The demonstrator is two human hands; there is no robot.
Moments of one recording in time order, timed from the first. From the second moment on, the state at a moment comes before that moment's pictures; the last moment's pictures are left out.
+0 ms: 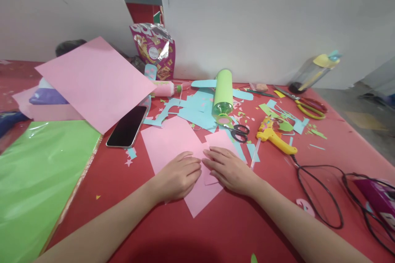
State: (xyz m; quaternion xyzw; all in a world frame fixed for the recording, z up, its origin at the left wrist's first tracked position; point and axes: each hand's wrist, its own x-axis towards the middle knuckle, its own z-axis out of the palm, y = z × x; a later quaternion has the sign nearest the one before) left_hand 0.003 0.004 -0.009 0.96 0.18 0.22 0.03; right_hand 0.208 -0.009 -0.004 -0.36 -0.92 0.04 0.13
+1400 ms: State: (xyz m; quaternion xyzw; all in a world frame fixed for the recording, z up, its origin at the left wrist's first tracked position) left_hand 0.003 0.003 -0.006 0.96 0.17 0.20 0.06; right_hand 0.207 -0.010 -0.005 -0.36 -0.92 0.04 0.12
